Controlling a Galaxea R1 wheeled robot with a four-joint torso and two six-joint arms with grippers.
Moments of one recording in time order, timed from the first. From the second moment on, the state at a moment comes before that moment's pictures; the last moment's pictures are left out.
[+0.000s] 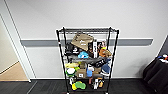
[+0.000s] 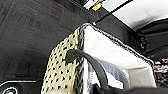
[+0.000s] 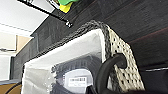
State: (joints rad) left arm 1.16 2.56 -1.90 -0.19 -0.11 -0.13; right arm -1.17 2.62 -1.98 0.21 0.08 0.19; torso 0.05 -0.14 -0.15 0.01
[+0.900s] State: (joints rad) left arm 1.16 2.55 -1.90 -0.19 -0.11 -0.13; right arm -1.17 2.63 -1.98 0.21 0.08 0.19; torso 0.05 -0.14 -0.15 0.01
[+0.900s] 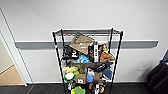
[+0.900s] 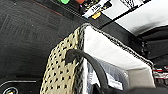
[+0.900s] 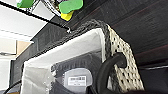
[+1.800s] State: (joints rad) left arm 1.16 2.55 -1.90 -0.19 -0.11 -0.13; right arm -1.18 2.63 -1.99 0.21 0.09 0.19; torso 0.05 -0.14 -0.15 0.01
